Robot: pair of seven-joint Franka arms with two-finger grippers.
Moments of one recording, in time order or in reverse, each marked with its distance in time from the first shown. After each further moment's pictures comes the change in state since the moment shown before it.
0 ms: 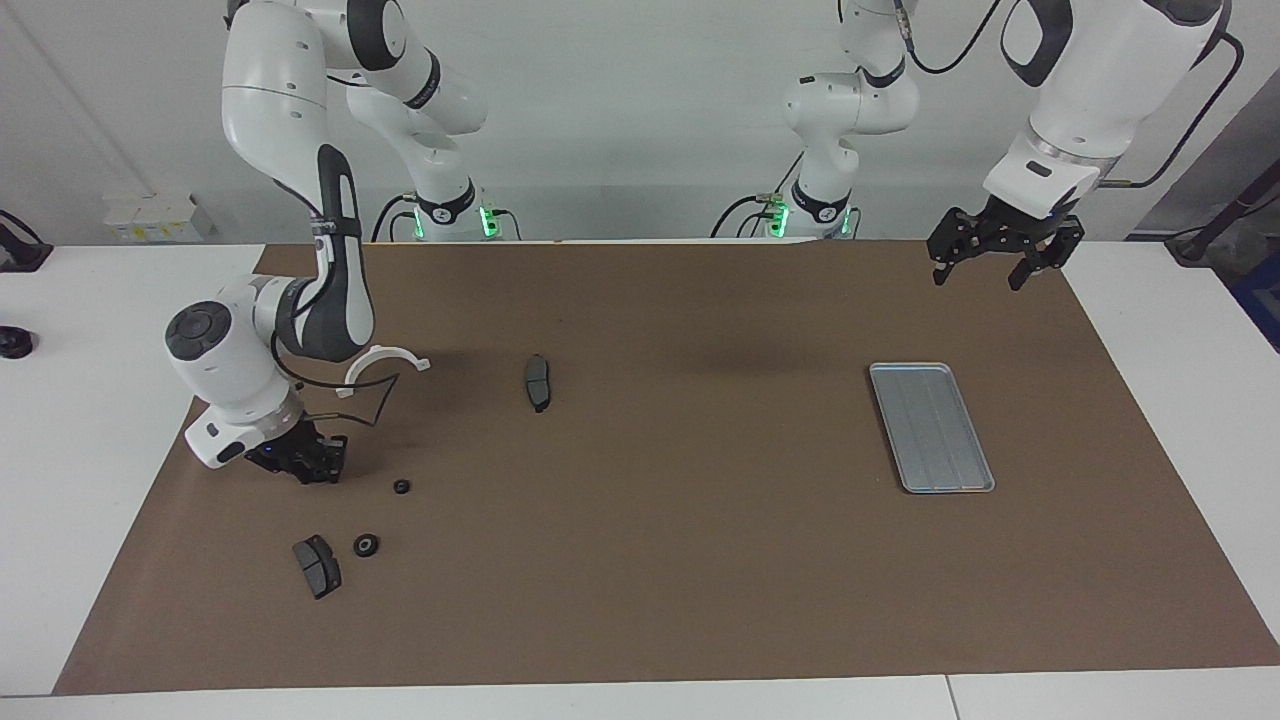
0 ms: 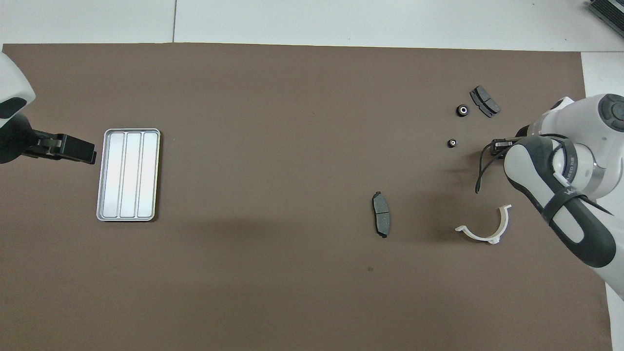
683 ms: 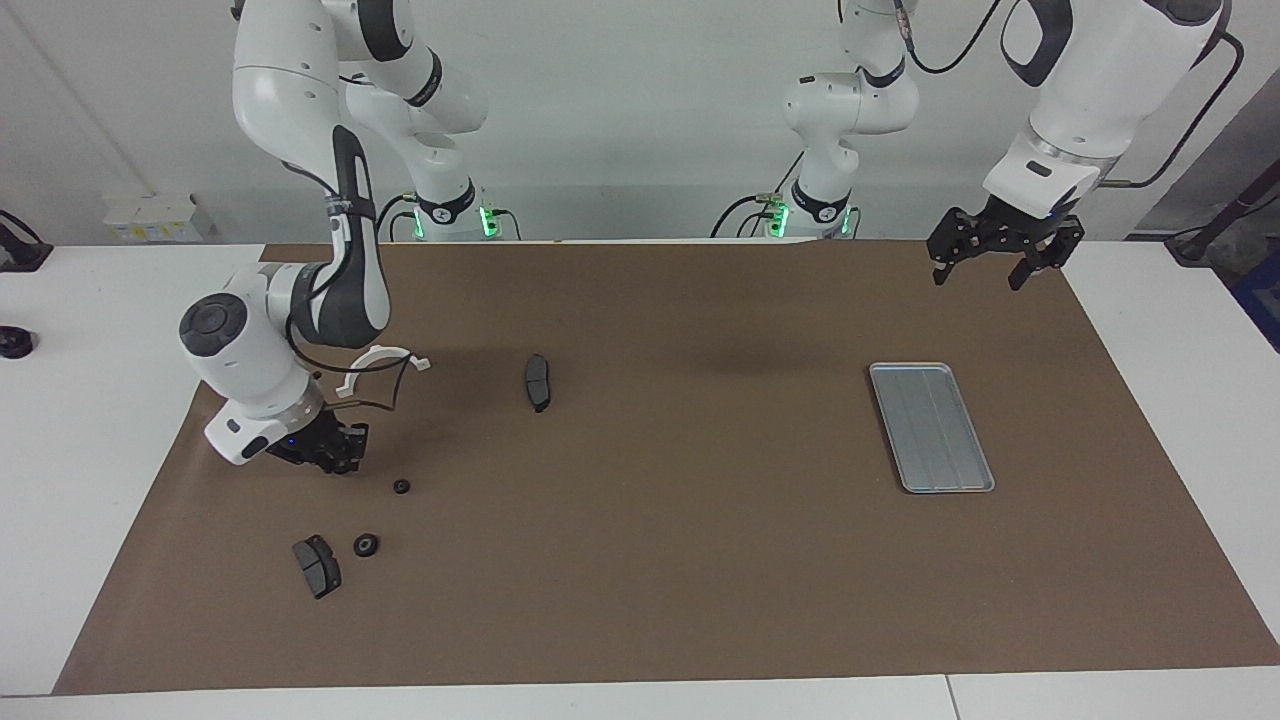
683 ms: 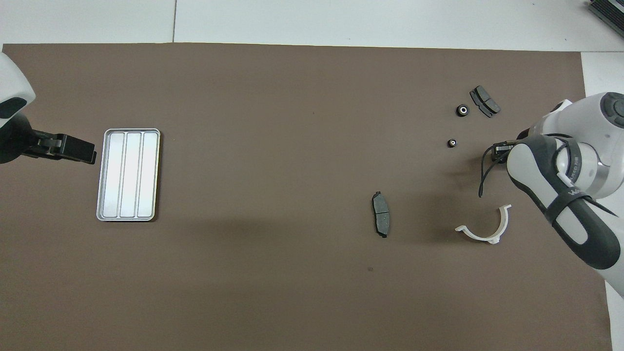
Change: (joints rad) left arm 0.000 0.000 0.000 0.000 0.000 0.000 0.000; right arm 0.102 -0.044 0.018 0.071 -0.001 -0.133 0.010
